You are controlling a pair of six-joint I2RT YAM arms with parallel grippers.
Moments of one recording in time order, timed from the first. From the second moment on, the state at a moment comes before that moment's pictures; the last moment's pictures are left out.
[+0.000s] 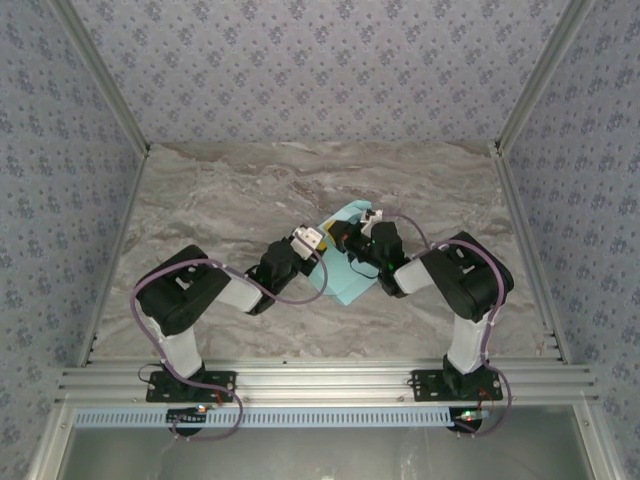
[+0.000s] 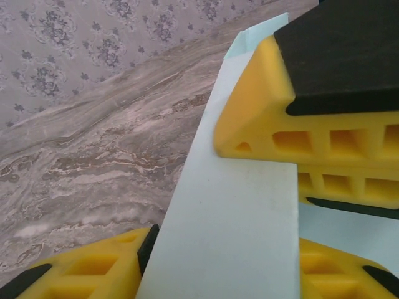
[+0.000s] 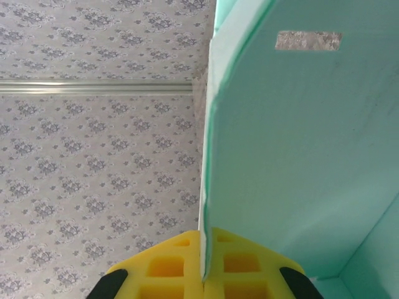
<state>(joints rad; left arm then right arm) -0.79 1.80 0.58 0.97 -0.21 0.15 0.57 1.86 0.63 1.07 -0.29 1.45</state>
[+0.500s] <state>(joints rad) -0.80 1.81 0.60 0.94 -0.23 0.10 0.50 1.85 0.66 0.98 -0.39 1.27</state>
